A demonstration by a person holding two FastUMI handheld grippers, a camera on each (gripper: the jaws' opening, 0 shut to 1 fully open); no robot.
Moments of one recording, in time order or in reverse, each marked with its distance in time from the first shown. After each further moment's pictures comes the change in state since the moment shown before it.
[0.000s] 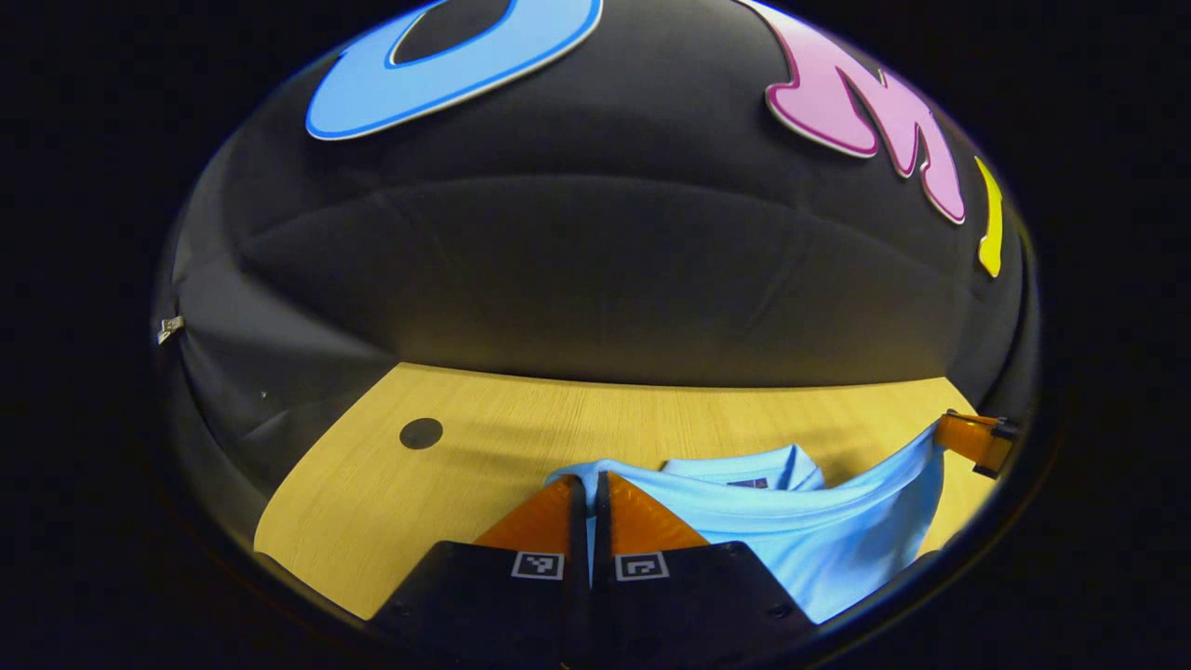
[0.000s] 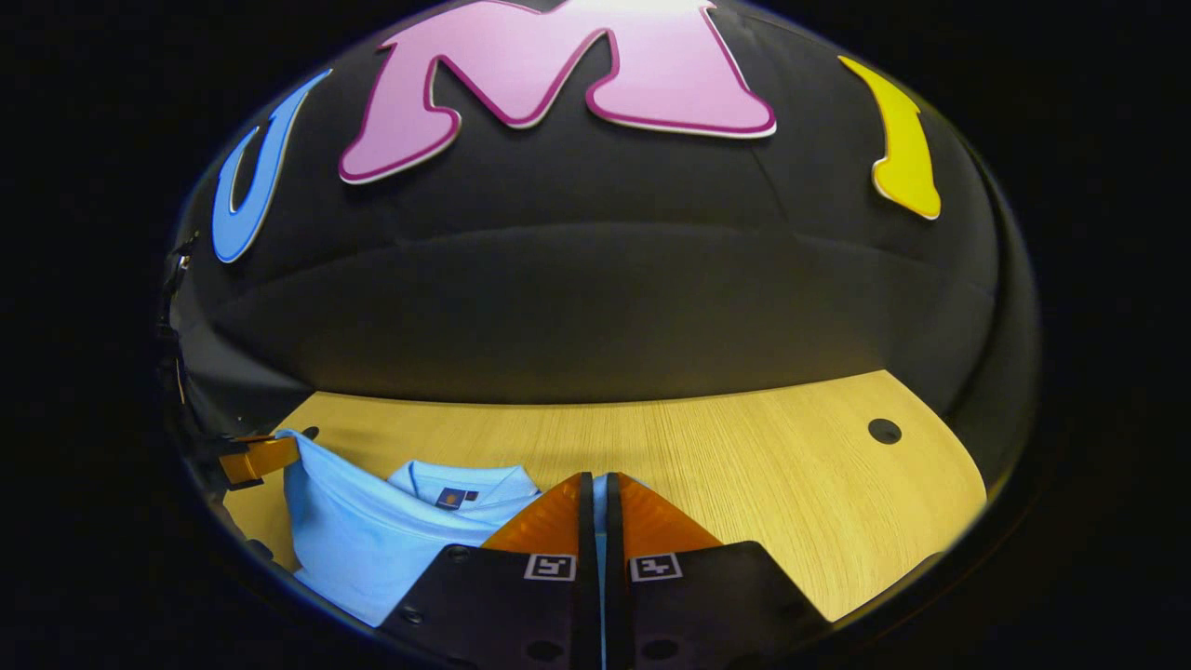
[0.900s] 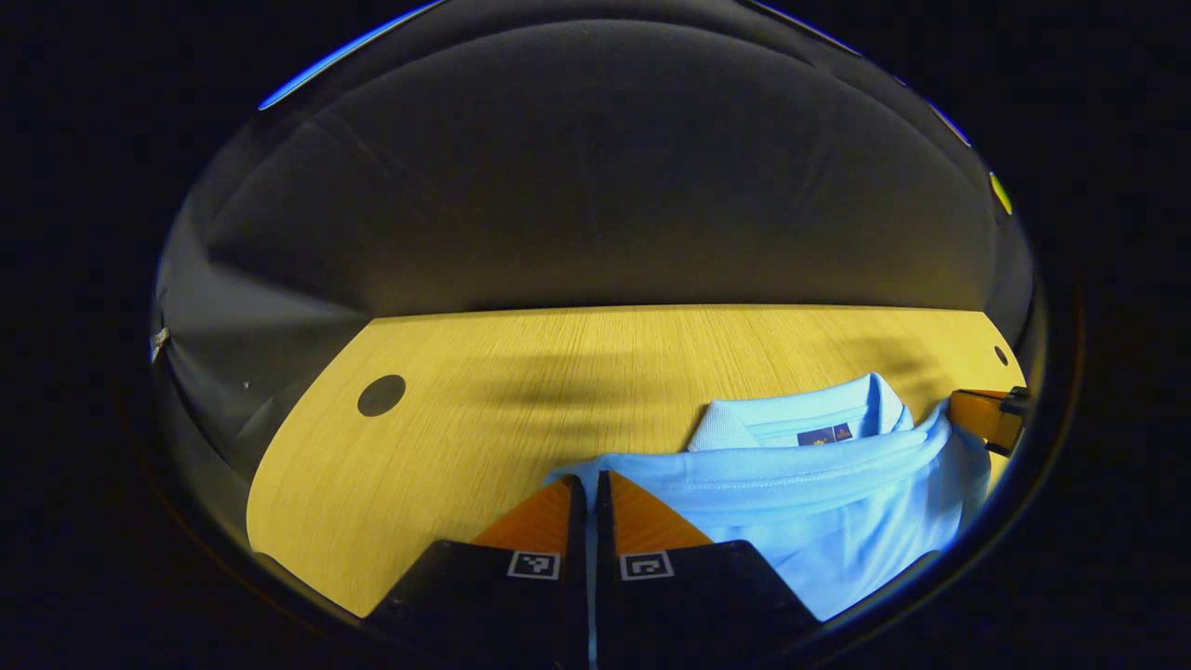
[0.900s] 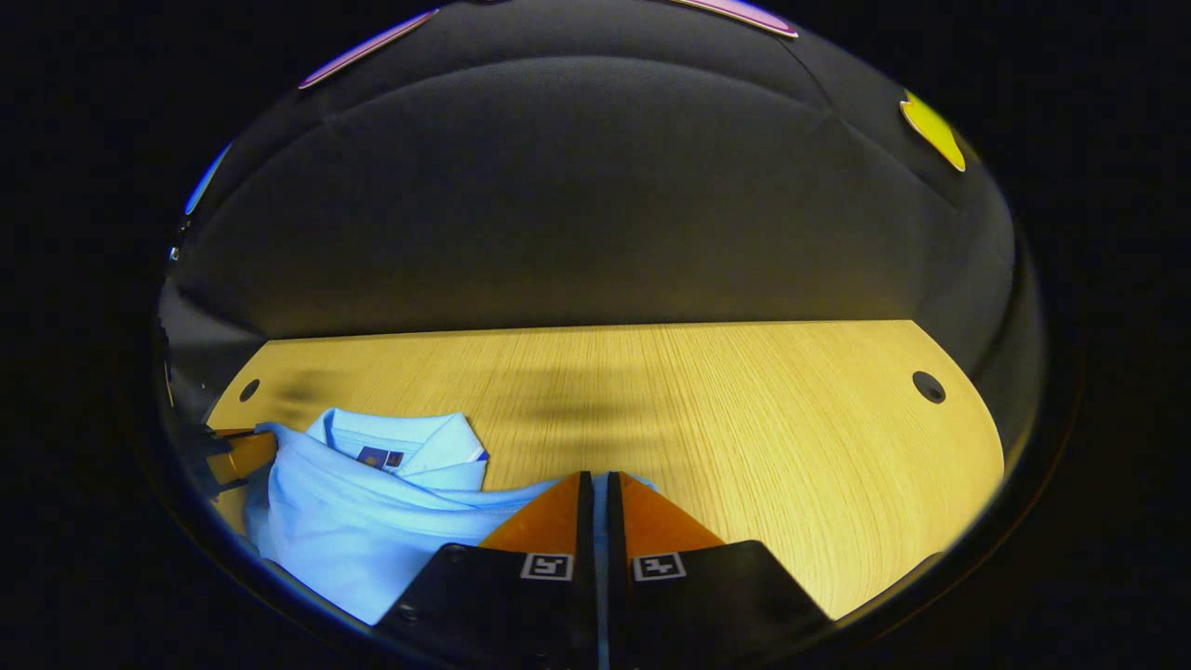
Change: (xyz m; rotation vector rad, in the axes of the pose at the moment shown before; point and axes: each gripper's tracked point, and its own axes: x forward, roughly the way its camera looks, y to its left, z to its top) left arm 0.063 0.004 -0.065 0.097 0.165 0.048; right arm 0.071 -0.013 -0.079 -0.010 0.179 -0.054
